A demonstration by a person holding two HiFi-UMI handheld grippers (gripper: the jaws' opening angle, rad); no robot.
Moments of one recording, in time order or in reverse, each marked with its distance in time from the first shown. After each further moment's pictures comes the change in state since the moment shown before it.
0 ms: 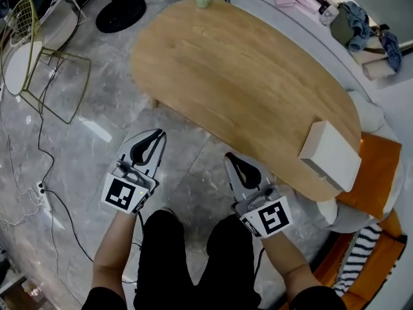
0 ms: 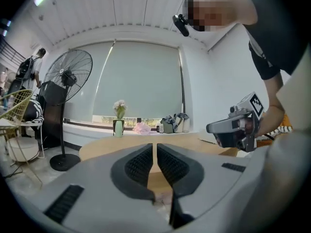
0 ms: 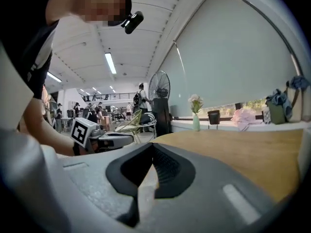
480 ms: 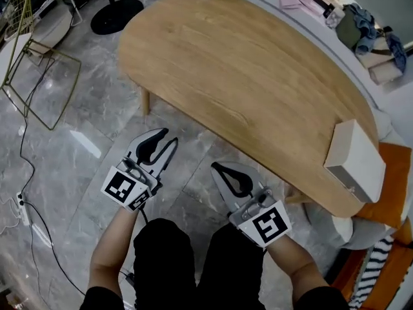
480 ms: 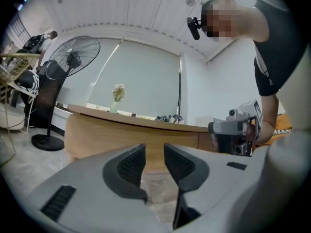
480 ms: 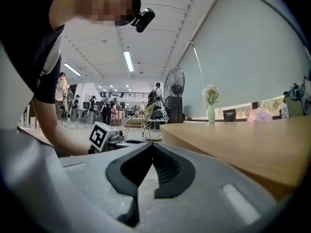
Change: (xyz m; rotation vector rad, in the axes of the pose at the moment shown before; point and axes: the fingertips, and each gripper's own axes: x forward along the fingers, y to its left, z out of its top) left arm 0.032 0.008 -0.151 -0.103 -0.048 -0.094; right arm 0.043 0.020 -0.103 -0.074 -0.114 0.144
